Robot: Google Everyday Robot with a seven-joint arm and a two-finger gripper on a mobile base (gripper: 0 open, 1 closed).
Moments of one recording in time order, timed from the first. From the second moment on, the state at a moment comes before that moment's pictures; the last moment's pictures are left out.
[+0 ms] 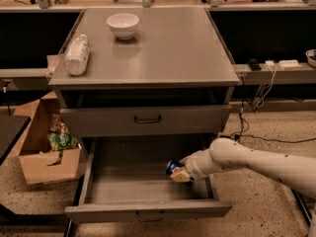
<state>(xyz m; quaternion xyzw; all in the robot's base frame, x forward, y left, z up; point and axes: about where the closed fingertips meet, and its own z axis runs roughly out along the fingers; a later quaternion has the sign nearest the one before) 0.546 -0.101 0.459 -0.45 0.84 0.20 0.24</state>
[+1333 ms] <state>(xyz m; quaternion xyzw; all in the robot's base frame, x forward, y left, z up) 0.610 -0.073 0.388 -0.46 0.82 0.25 0.23</state>
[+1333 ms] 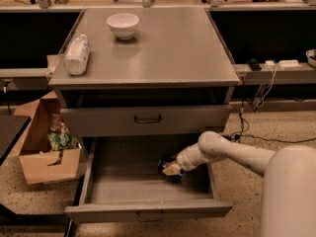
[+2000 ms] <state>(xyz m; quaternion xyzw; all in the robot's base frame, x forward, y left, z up) 0.626 -0.046 0.395 -0.49 0.80 0.25 0.22</state>
